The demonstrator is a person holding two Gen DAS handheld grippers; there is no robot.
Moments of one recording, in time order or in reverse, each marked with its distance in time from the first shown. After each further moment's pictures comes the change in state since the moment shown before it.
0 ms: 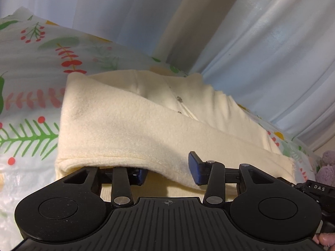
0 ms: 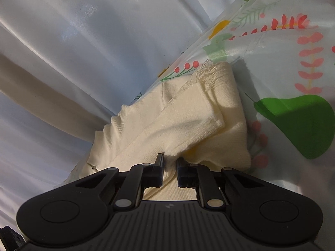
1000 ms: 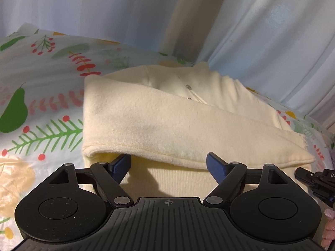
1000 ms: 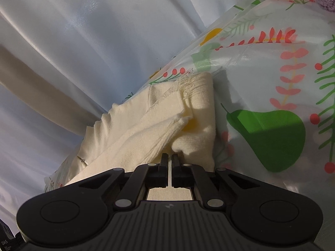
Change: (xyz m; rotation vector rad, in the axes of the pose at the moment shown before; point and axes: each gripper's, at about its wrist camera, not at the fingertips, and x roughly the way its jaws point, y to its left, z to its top) left arm -0.025 -0.004 -0.015 0.109 0.050 0.089; right arm -0.028 -0.011 -0.001 -0.098 0.062 -0.015
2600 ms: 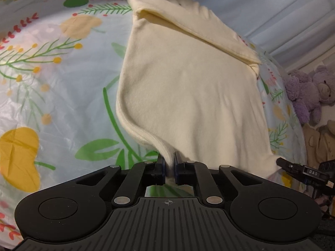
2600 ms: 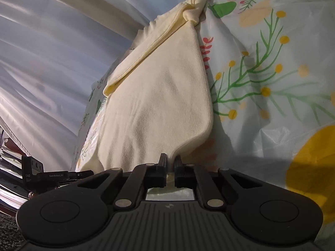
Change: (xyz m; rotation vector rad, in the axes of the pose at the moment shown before) left arm -0.180 0.049 -0.136 -0.073 0.298 -0.188; right arm -0.205 -0.050 -0.132 -0.095 0.290 0.224
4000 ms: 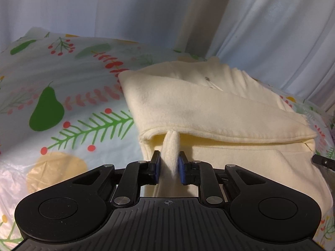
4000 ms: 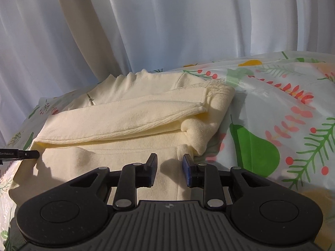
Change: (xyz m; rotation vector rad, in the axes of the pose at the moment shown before) left arm 0.105 0.021 0.161 0.151 -0.286 0.188; right arm 0.132 0.029 0.168 -0.387 -0.205 -0.356
